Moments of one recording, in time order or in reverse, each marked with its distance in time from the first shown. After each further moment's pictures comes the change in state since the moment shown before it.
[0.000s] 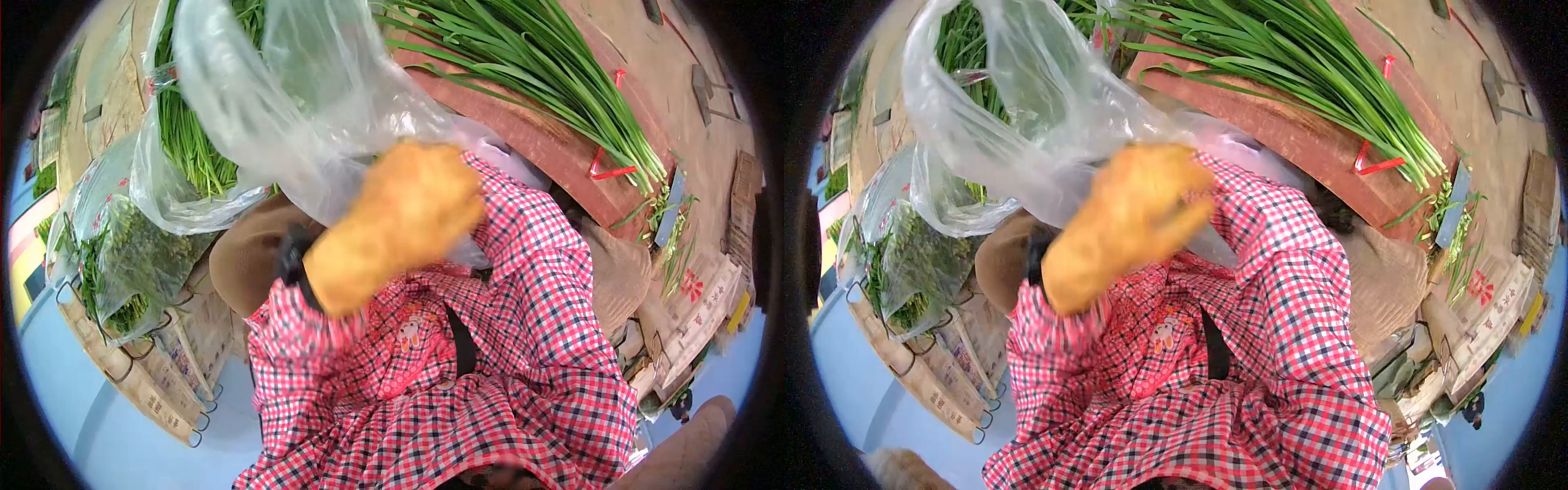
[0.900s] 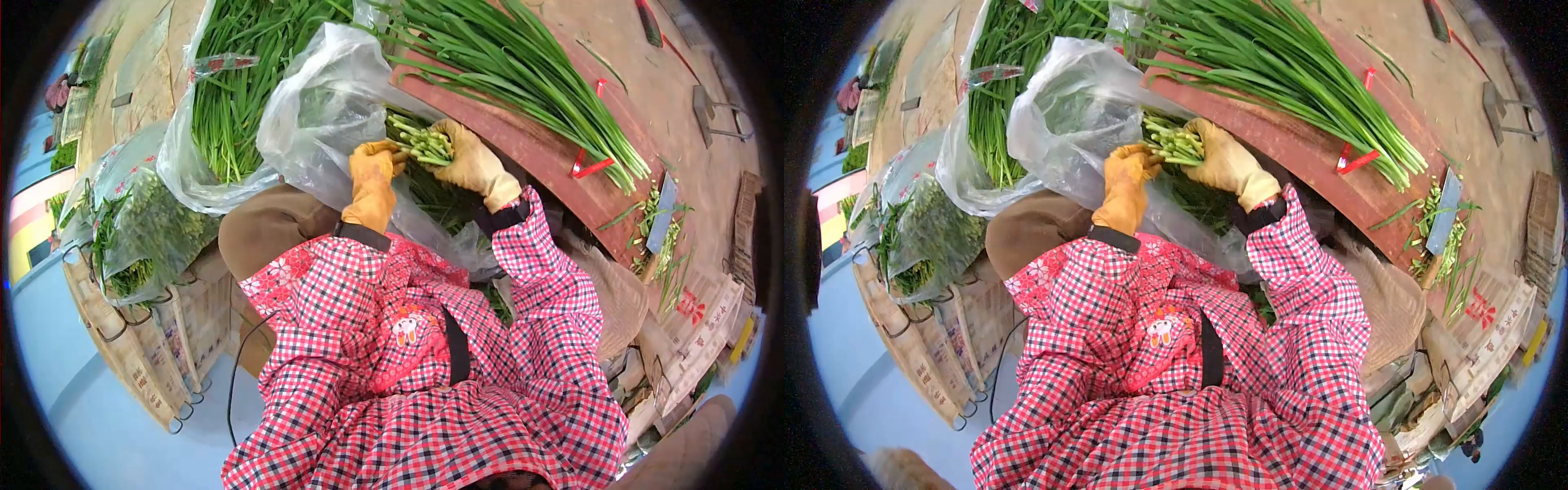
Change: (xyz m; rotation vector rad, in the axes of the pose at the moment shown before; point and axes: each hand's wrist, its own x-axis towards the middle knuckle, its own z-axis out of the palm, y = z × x) left_hand -0.064 -0.096 0.083 -1.036 0.758 -1.241; right_hand -0.083 -0.013 -0.116 0.419 0.001 0.048
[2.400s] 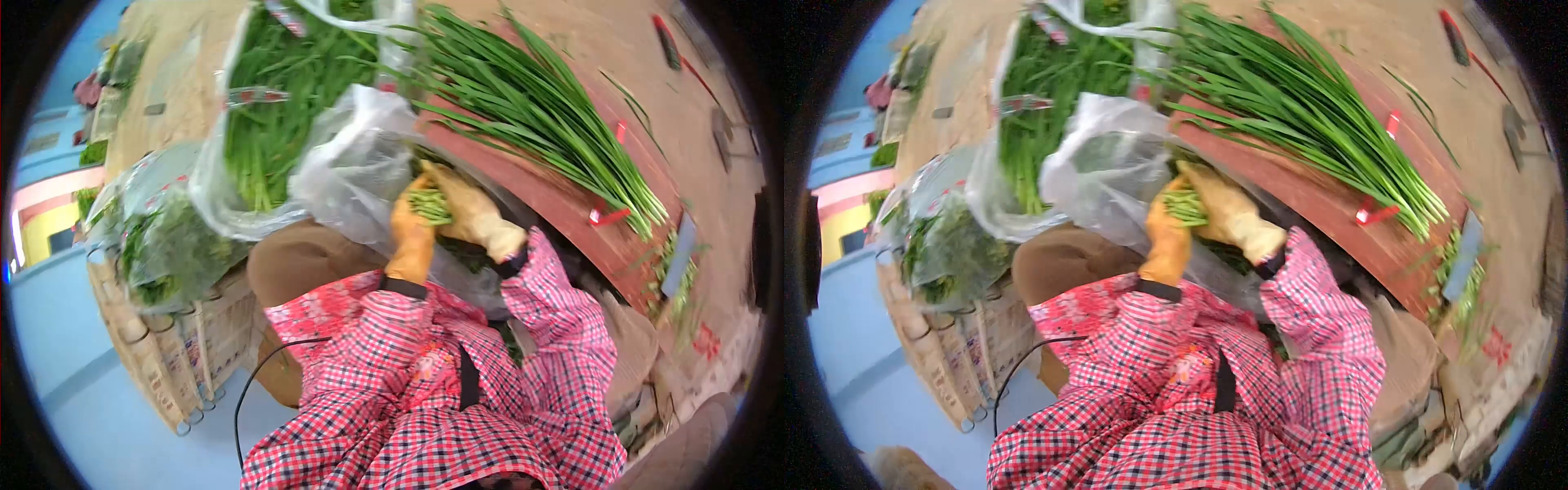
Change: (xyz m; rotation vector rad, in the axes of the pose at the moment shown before) left_hand 0.005 -0.051 0.007 -0.455 -0.180 0.161; right_hand 0.010 0.010 0.033 -0.308 -0.011 -0.312
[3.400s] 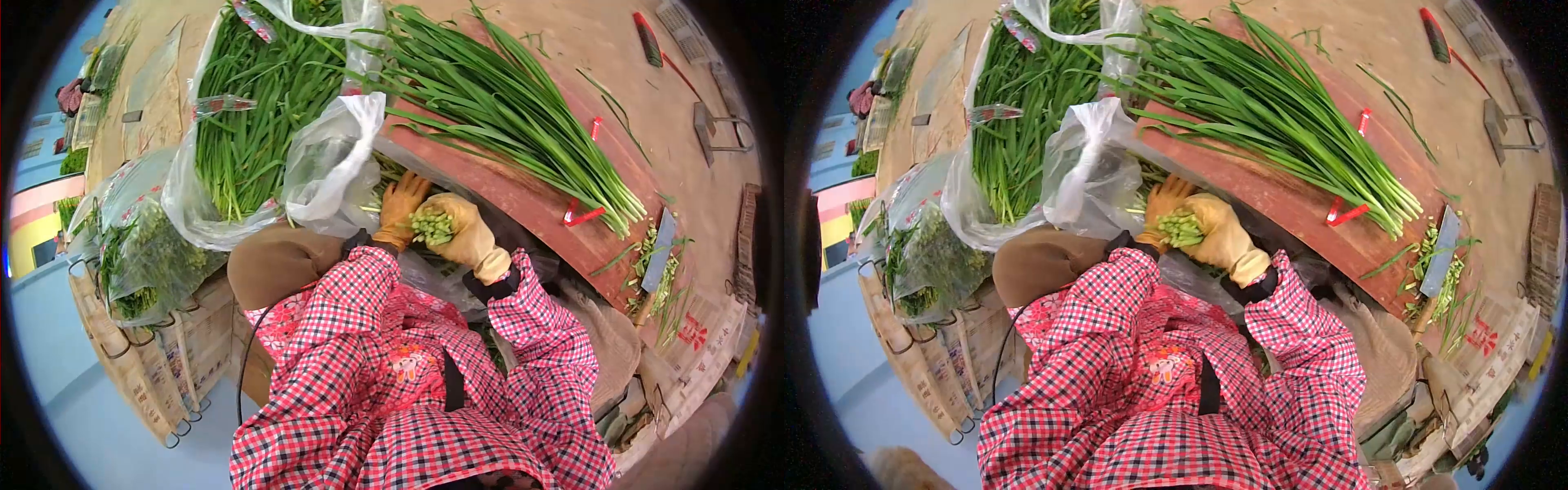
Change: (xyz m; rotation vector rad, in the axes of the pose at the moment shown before) left_hand 0.064 -0.019 -0.039 2.005 -0.610 0.772; right_hand -0.032 -0.022 -0.014 0.369 0.250 -0.002
